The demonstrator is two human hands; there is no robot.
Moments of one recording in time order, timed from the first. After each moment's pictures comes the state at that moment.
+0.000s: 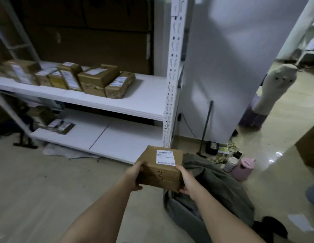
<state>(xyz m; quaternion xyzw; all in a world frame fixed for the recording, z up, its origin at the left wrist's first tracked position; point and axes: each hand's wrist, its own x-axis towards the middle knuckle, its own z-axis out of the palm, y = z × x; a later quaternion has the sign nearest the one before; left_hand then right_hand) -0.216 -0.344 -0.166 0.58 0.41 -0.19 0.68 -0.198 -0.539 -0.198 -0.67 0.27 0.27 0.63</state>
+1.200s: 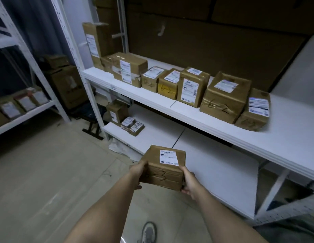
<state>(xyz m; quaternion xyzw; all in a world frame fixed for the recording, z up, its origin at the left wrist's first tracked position) -0.116 0.255 -0.216 0.55 0.51 -0.13 0.64 -0.052 0.069 -0.232 -0.71 0.19 0.37 0.57</state>
